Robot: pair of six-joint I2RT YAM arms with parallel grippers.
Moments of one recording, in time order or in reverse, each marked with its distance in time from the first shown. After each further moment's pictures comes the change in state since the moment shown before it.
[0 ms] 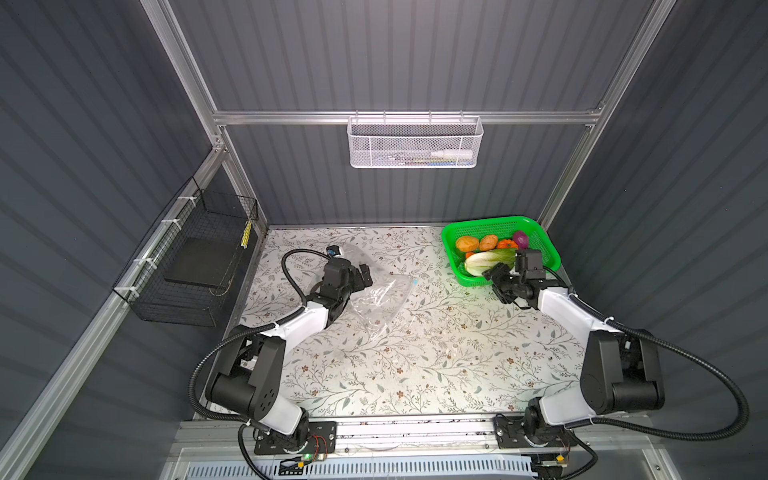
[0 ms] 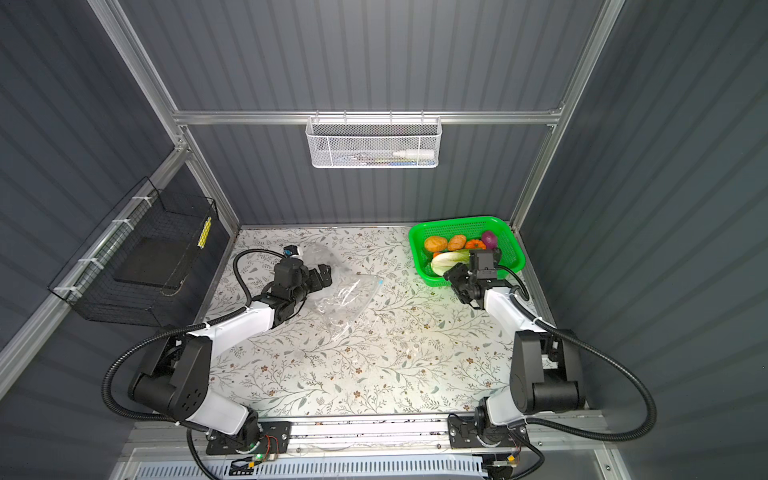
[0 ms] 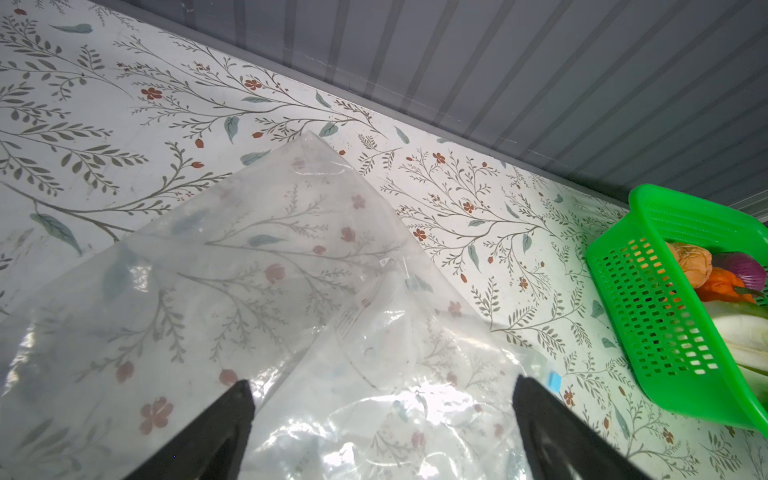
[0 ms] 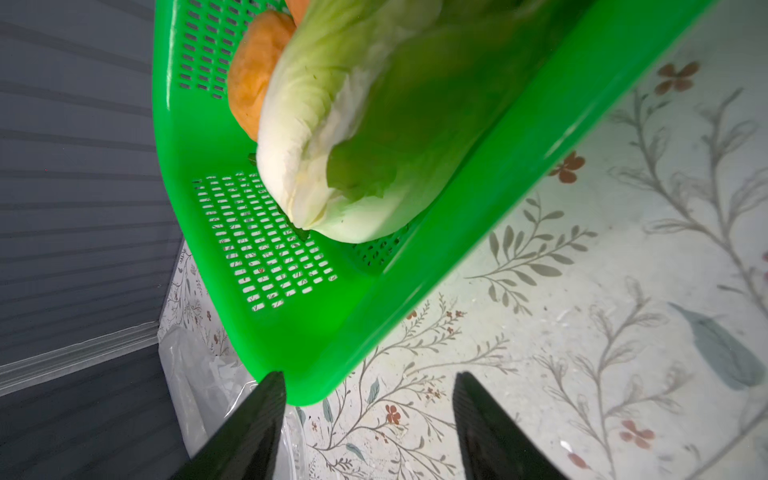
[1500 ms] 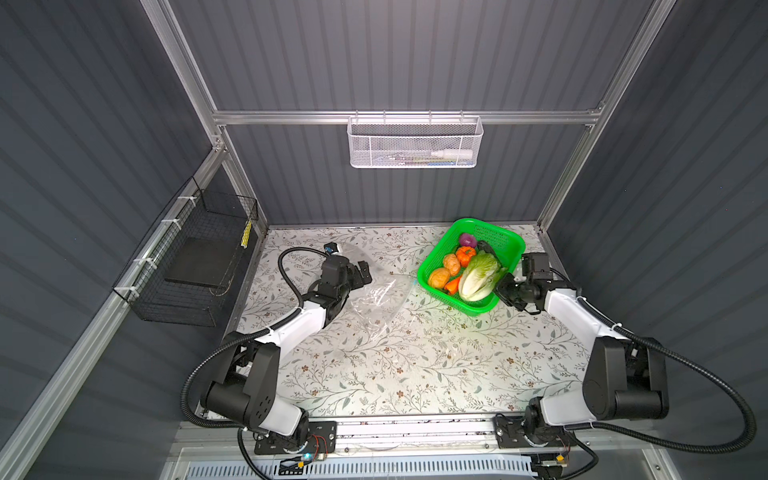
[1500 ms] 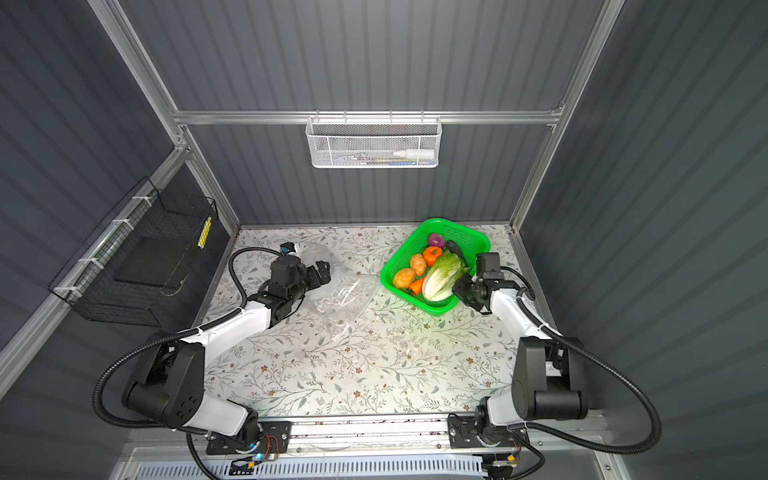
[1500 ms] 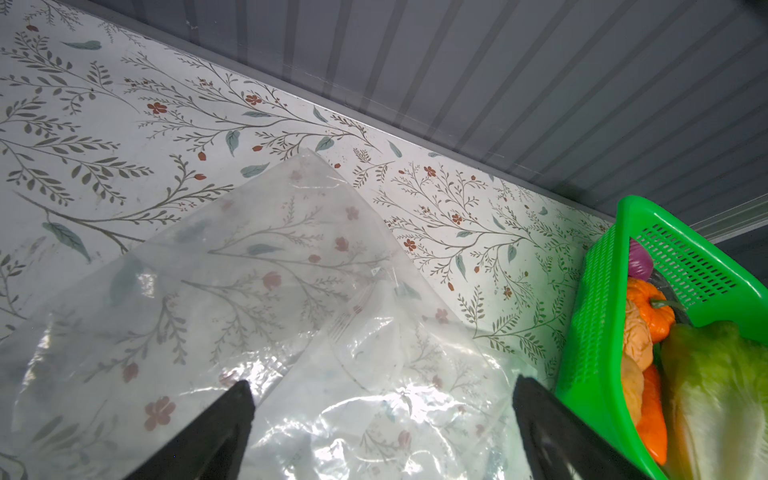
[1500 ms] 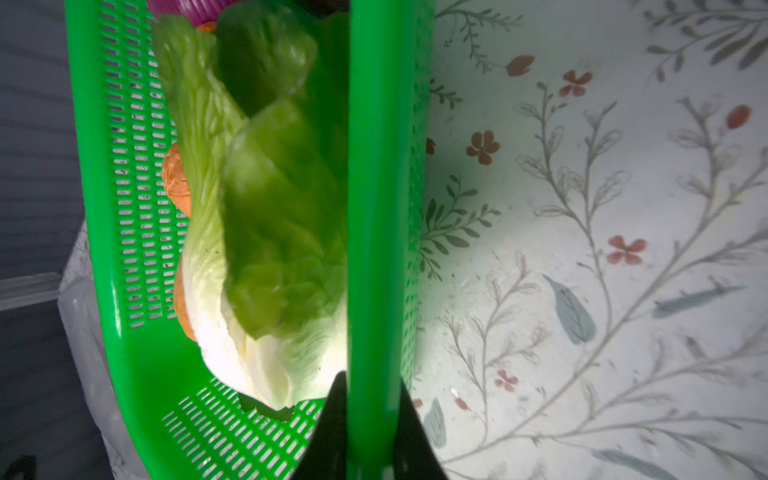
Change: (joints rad) left arm 0.000 -0.043 0.017 -0.043 0.001 -0.017; right arm -0.054 -0.093 -0.017 -0.236 -0.008 -0.312
